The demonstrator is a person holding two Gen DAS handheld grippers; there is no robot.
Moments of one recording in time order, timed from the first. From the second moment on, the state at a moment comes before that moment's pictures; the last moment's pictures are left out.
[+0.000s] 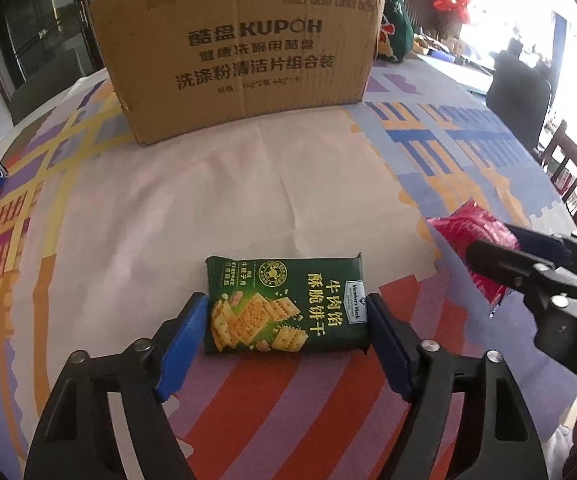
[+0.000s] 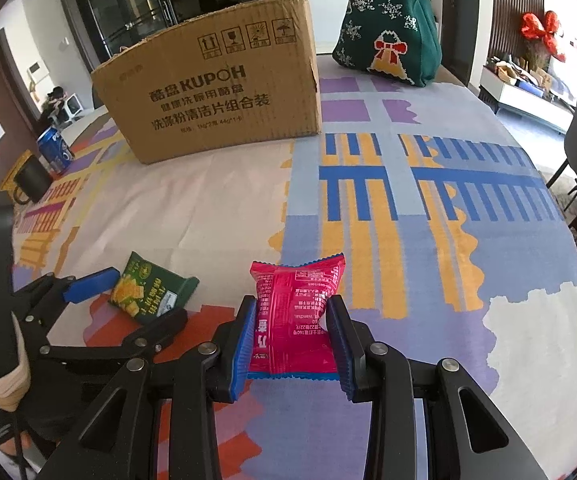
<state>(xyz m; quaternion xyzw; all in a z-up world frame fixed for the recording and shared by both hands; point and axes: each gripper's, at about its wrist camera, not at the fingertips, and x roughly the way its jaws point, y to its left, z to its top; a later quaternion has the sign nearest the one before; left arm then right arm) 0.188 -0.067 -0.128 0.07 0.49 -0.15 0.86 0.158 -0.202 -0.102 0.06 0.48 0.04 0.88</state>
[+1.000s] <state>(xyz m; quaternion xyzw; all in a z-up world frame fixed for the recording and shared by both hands) 0.195 -0.046 -0.046 0.03 0.40 -0.13 0.91 0.170 -0.192 -0.057 0.05 0.42 0.05 0.90</state>
